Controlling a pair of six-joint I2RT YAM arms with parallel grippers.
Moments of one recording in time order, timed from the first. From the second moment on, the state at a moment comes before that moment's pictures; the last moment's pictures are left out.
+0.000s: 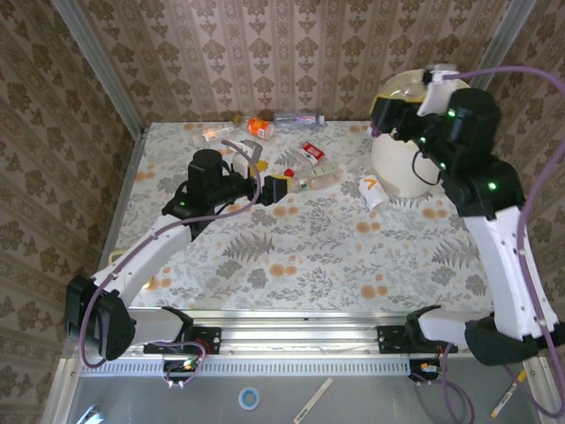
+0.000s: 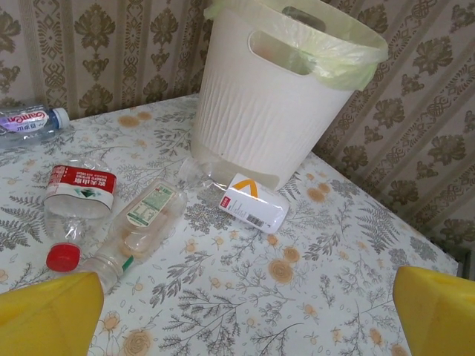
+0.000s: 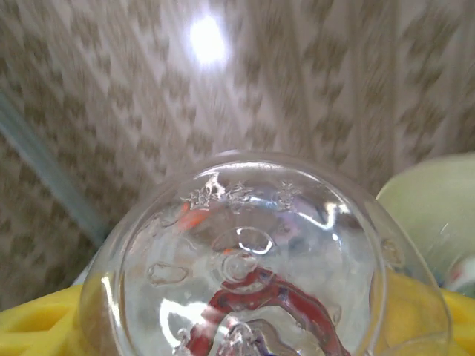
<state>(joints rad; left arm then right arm) -0.54 1.27 1.00 -0.01 0.51 -0.21 0.27 1.21 1.76 -0.64 0.04 0.23</state>
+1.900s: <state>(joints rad) -0.61 1.80 1.44 -0.20 0.39 -0.30 0.04 1.80 2.58 -1.13 0.00 0.19</state>
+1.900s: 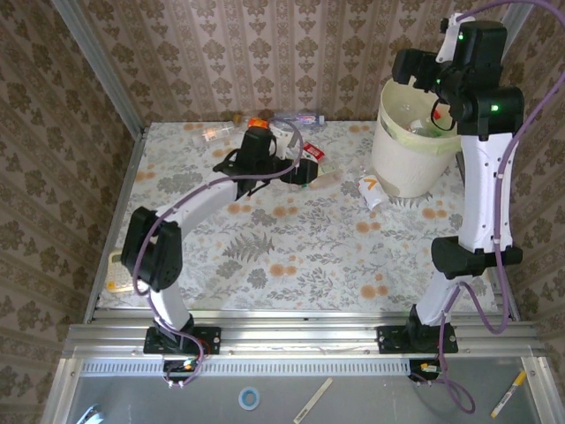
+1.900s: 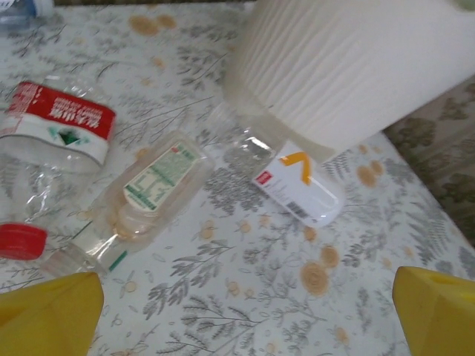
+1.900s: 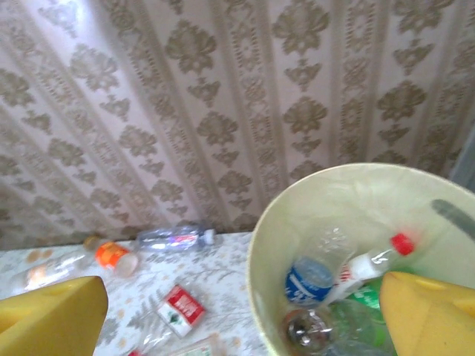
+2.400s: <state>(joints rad) -0.61 2.27 1.95 -0.66 0.26 -0.10 0.22 1.76 2.50 -1.25 -0.14 0.17</state>
